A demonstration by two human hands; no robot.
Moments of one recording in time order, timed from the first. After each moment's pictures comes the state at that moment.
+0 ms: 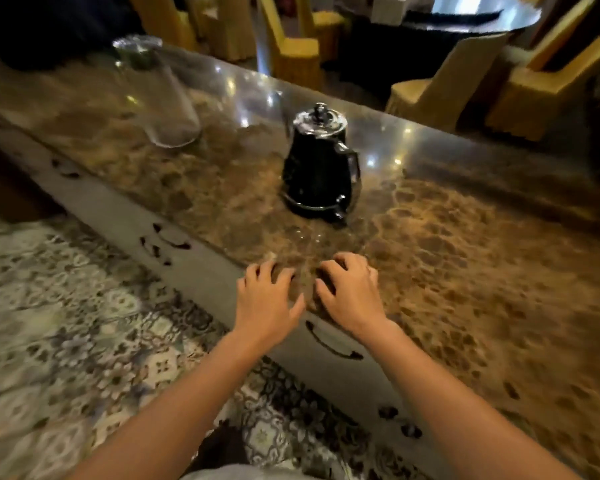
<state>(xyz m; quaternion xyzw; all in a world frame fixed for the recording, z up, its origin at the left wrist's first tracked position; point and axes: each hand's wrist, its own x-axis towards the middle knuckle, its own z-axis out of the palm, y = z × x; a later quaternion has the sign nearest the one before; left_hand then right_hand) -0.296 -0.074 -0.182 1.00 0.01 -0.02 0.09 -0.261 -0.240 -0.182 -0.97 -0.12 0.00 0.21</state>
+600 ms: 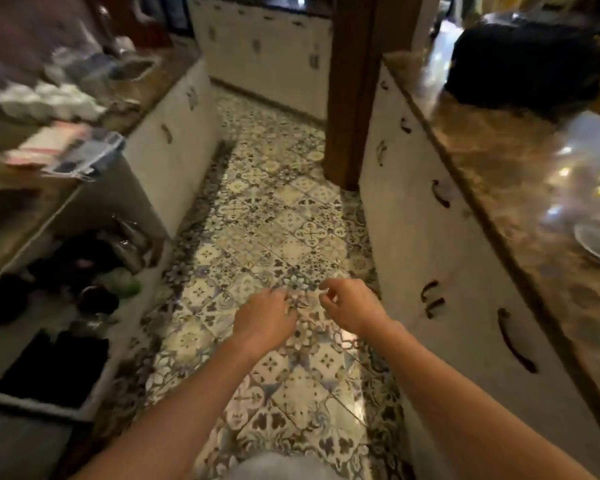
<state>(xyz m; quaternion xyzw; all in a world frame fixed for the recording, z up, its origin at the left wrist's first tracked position) -0.528 0.352 -0.184 0.84 0.51 0.00 0.18 -0.356 0.294 -0.171 -0.76 -0.59 0.23 0.13</state>
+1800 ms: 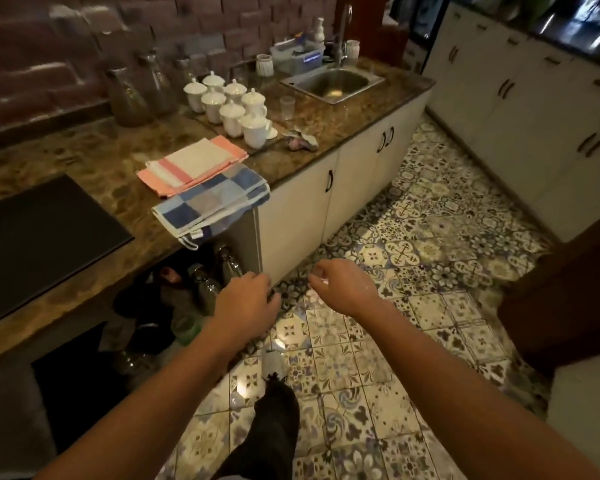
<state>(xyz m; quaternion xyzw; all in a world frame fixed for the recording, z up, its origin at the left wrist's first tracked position) -0.655 1.066 -0.202 0.62 0.76 0.12 0.12 -0.479 1.148 -0.179 -0.53 -0.83 0.20 0.03</state>
